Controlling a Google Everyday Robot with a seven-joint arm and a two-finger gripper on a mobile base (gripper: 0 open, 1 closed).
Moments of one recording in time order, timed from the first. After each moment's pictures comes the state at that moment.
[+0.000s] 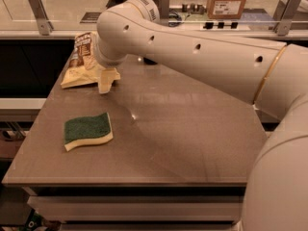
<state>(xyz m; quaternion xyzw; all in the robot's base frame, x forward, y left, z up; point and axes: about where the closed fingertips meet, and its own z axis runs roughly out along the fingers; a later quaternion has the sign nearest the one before) 0.692 0.162 0.867 -0.75 0.53 -0.09 0.39</state>
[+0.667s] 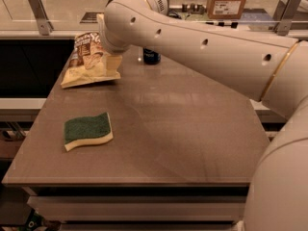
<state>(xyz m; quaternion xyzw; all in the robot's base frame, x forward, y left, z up) 0.721 0.145 0.905 -0.72 0.53 -0.14 0.42</state>
